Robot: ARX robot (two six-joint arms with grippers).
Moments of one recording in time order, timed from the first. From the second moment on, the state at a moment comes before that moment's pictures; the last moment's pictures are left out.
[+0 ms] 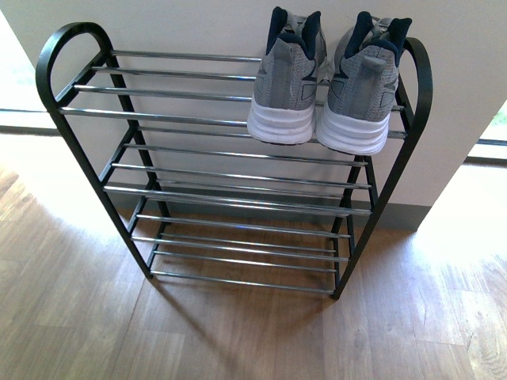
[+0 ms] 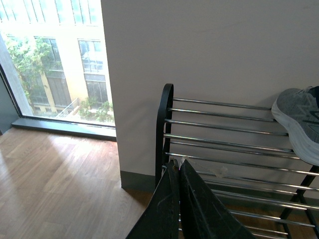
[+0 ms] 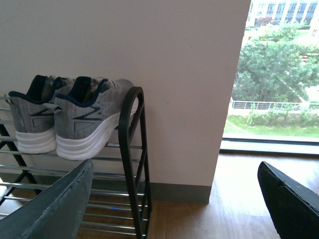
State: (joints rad) left arm 0.00 0.22 0.01 0.23 0.00 -0.01; right arm 0.00 0.00 0.02 0.00 0.00 0.00
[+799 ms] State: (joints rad) left arm 0.00 0.02 0.01 0.00 0.00 -0.01; right arm 0.00 0.00 0.02 0.00 0.00 0.00
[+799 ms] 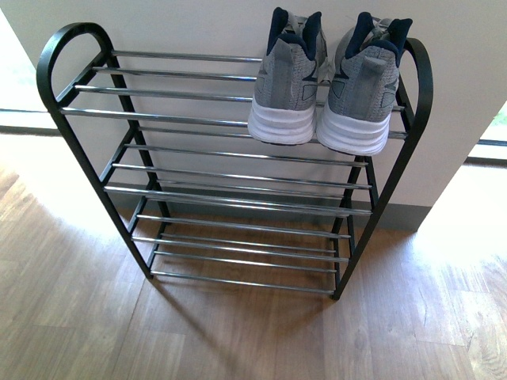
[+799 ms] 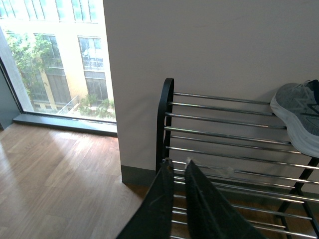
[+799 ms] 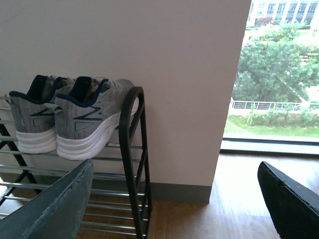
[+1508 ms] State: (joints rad) left arm 0.00 0.02 0.01 0.00 0.00 -0.01; right arm 0.00 0.00 0.02 0.00 0.00 0.00
